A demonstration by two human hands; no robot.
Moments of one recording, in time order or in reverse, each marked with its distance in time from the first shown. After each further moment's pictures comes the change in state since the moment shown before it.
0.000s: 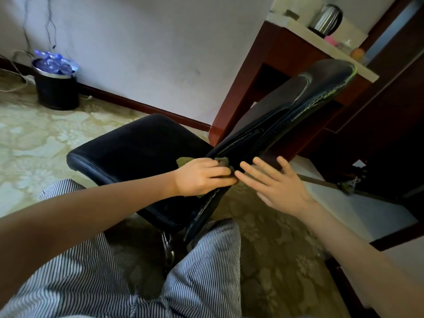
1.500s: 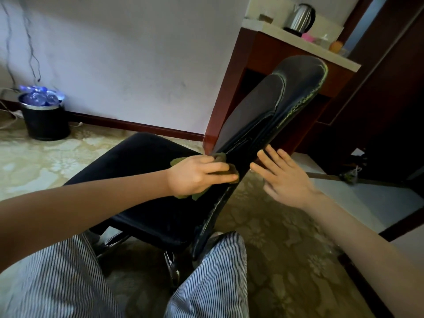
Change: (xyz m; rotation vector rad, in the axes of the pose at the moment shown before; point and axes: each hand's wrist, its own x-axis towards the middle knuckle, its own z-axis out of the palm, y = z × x) left_hand 0.038 -0.034 -0.009 -0.022 -0.074 0.087; right_hand -0.023 0.028 0.031 0.253 0.072 0.229
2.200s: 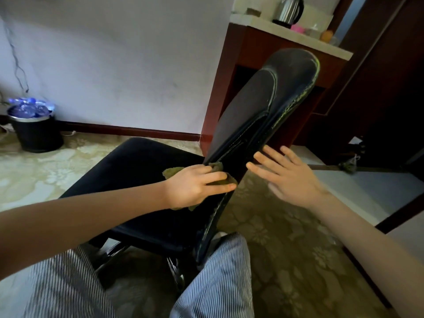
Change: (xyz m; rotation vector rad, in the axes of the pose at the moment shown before) left_hand 0.002 0.004 0.011 0.006 -0.045 0.003; right_hand -0.007 0.011 -0.010 -0.089 -0.057 0.009
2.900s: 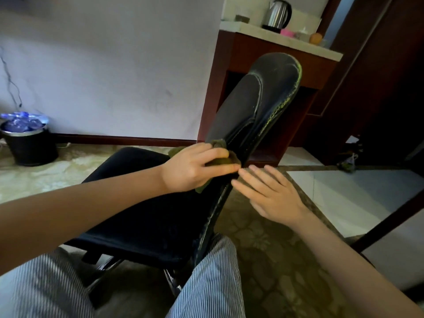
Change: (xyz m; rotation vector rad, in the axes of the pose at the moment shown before) left_hand 0.055 -0.026 -0.022 0.013 0.133 0.071; right_hand -0.008 -0.027 0.007 -0.080 0.176 0.084
